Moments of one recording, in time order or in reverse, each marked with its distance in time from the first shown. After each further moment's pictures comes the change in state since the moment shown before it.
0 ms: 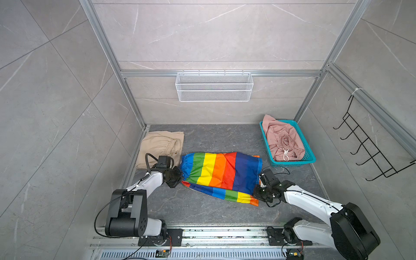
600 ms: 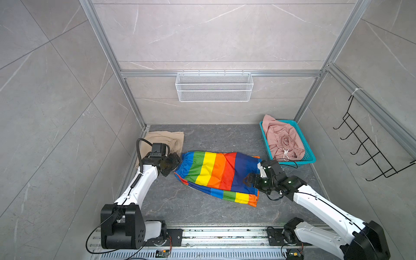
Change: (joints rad) left arm 0.003 -0.116 0.265 -0.222 -0.132 0.124; right arm 0.055 -0.108 0.175 -0.055 -0.105 0.036
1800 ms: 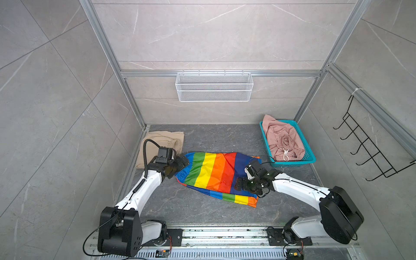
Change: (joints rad) left arm -0.103 -0.011 -0.068 0.126 -0.053 0.029; right arm 0.076 0.348 0.098 0.011 0.041 -0.097
